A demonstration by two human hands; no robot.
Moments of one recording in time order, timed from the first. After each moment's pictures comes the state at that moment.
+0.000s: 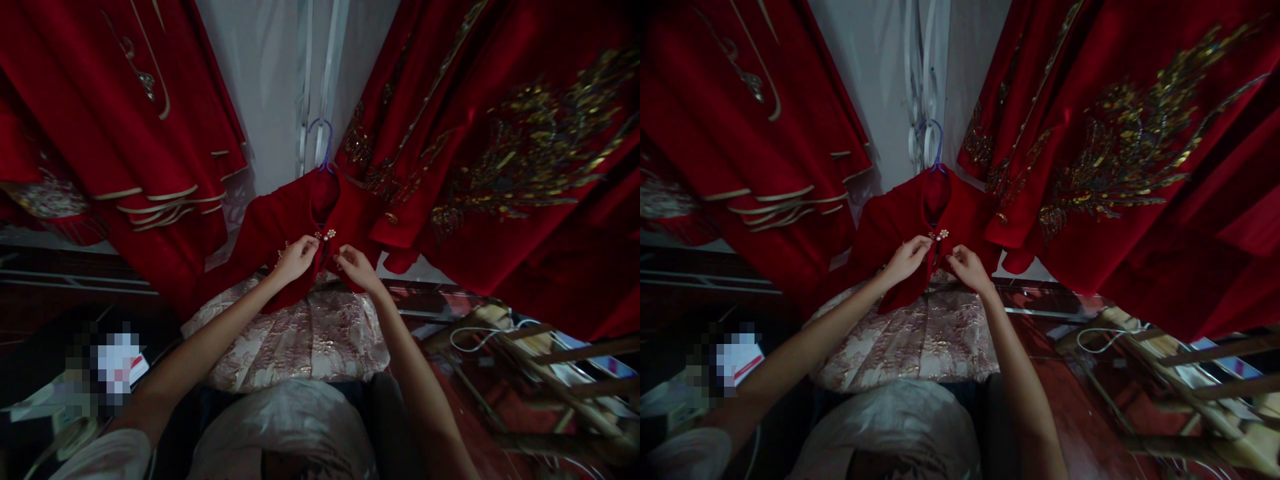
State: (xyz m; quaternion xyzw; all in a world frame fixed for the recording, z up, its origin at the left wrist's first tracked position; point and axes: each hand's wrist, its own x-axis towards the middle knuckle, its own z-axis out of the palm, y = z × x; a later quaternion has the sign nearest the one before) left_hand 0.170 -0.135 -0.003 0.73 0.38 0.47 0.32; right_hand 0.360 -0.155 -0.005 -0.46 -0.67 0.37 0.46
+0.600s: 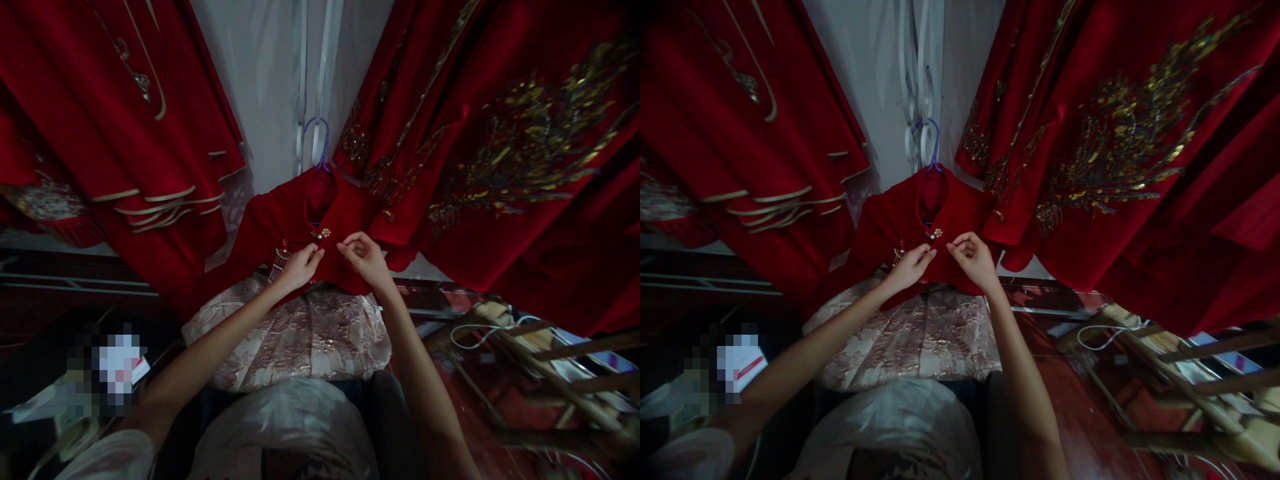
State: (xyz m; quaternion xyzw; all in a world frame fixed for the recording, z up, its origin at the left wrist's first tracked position) left_hand 0.184 -0.151 -0.009 0.75 0.40 0.43 0.30; right_hand 0.362 -0.178 0.032 -0.44 -0.65 0.33 0.53
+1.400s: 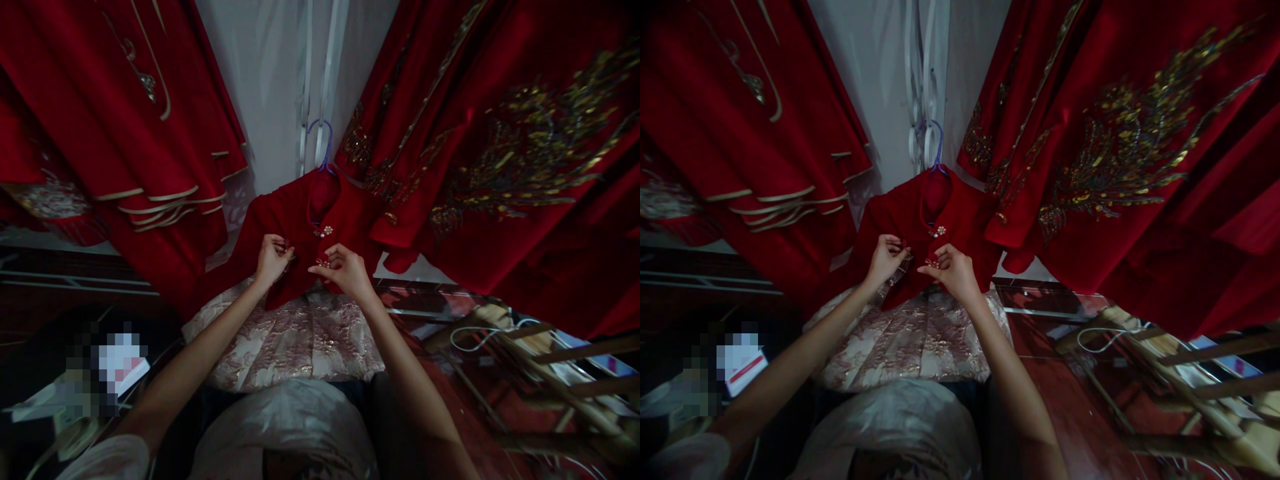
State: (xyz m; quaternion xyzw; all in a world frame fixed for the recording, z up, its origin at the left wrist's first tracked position) left_hand 0.124 -0.119 -0.040 0.61 0.51 0.57 0.18; right_hand 0.321 -0.191 0.019 -0.49 -0.67 0.32 0.46
